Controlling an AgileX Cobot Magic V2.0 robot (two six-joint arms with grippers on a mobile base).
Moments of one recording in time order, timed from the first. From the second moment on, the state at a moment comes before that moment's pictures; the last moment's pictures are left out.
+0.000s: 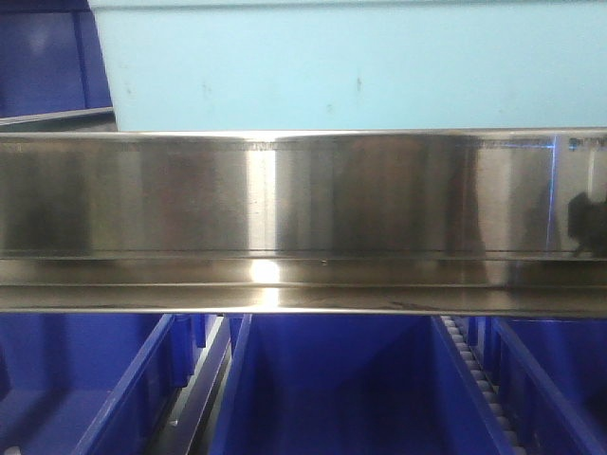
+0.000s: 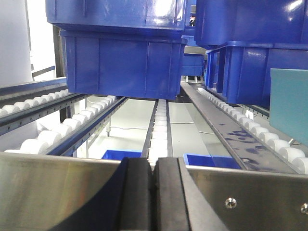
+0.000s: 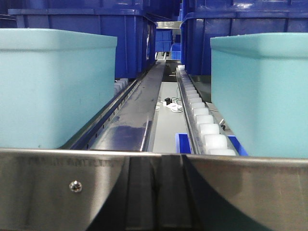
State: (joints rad) left arm -0.10 0.01 0.00 0.04 0.02 -0.05; right arm 0.07 0.00 0.00 0.11 0.12 -0.06
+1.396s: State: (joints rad) left arm -0.10 0.17 -0.43 0.02 0.27 -0.05; right arm 0.07 0.12 -0.49 0.11 0.29 -0.06
